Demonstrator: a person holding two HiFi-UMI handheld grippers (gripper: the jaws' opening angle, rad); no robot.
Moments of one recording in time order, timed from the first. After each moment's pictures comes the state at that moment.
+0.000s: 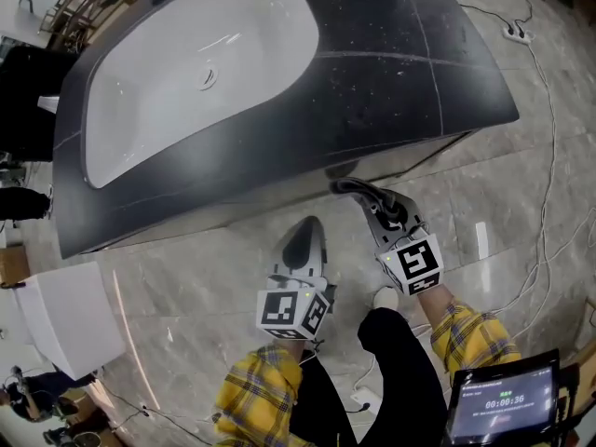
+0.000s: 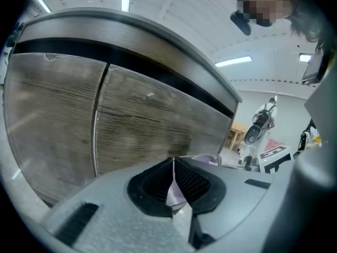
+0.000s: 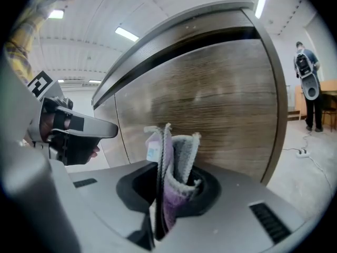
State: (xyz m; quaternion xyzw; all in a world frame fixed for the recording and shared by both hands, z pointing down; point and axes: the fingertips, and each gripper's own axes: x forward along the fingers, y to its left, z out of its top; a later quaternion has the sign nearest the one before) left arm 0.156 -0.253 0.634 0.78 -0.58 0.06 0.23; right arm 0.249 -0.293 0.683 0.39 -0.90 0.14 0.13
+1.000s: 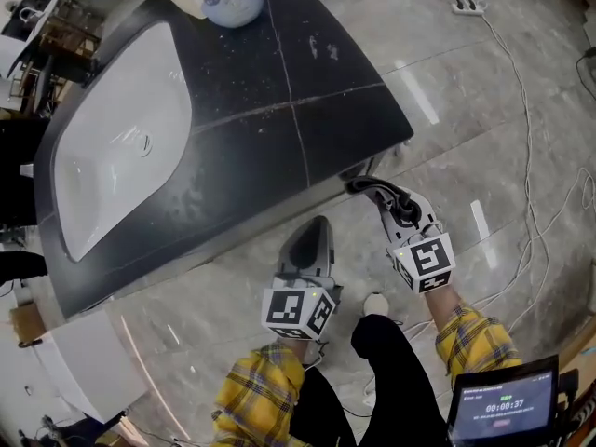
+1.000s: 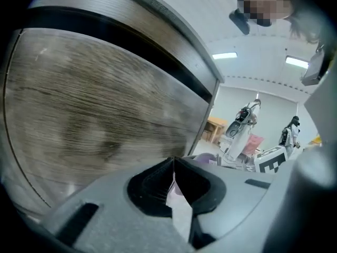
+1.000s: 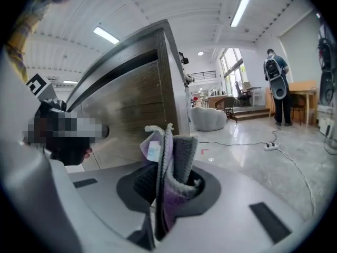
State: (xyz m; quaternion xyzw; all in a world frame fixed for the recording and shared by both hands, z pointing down) left arm 0.301 -0.302 0.640 0.84 -0.49 0.07 0.24; right arm 0.416 -0.328 0.691 0.51 -0.84 0.16 0.12
